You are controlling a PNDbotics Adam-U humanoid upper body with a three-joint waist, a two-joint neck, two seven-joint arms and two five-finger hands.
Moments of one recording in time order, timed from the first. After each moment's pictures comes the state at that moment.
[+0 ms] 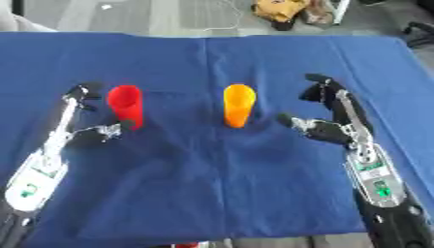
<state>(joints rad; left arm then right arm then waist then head) -0.59 0.20 -0.23 -1.12 -0.44 -0.14 0.20 -0.31 -0.32 -0.04 -1.43 0.08 -0.25 0.04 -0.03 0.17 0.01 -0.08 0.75</state>
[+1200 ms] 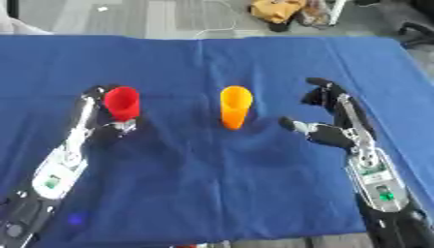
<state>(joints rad) -0.70 0.15 -0.20 -0.94 -0.45 -0.18 0.25 -0.31 -0.31 -0.03 -1.43 0.08 -0.25 0.05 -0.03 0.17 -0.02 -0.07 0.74</state>
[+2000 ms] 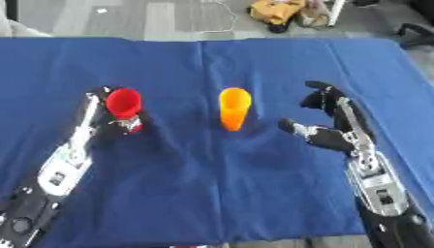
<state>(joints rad) -0.71 0.14 -0.20 -0.92 -0.46 -0.20 0.24 -0.31 -0.31 -0.03 -1.43 0.08 -0.25 0.05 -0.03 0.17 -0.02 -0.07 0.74</state>
